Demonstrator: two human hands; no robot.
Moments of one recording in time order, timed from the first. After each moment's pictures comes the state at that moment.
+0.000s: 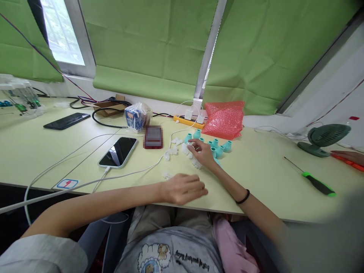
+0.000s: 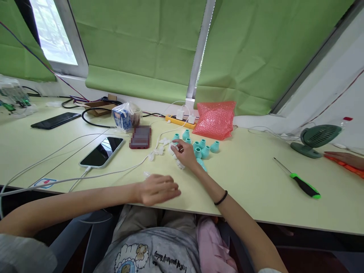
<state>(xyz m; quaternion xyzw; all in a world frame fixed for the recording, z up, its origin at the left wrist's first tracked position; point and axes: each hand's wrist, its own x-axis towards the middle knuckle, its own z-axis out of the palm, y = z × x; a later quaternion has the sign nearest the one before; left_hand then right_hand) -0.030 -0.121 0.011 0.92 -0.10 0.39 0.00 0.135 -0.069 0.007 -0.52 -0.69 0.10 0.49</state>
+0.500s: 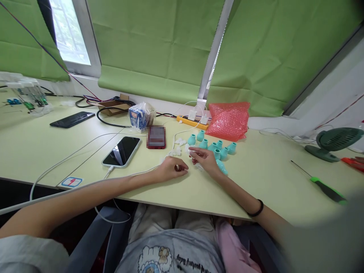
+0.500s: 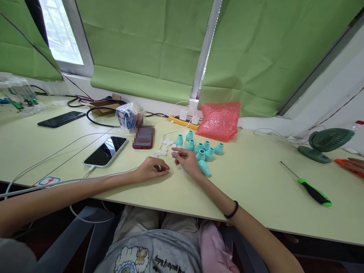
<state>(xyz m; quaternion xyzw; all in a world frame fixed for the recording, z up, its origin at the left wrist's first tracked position) -0.049 -0.068 -0.009 0.89 0.19 0.35 0.24 0.122 -0.086 0.003 -0.50 -0.61 0.30 0.53</state>
